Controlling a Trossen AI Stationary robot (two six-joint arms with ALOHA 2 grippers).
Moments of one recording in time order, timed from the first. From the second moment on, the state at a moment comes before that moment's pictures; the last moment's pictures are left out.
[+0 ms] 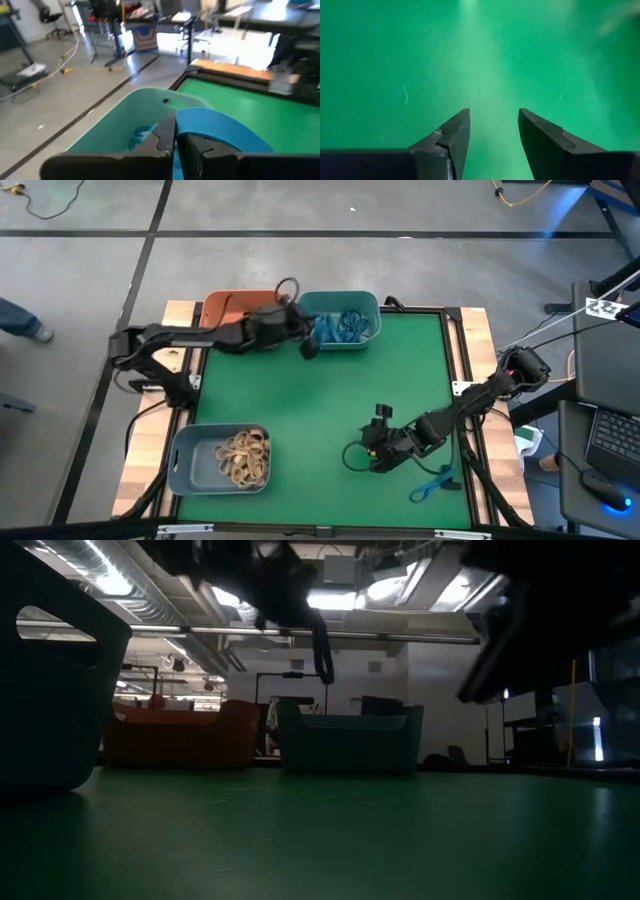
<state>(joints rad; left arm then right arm) 0.30 1.47 0.98 0.25 -0.27 0.02 0.56 1.59 0.93 -0.35 0.49 0.49</state>
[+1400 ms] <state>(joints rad) 0.04 1.63 1.28 -0.51 -0.22 -0.06 0.91 1.57 0.90 -0.42 0.06 1.18</state>
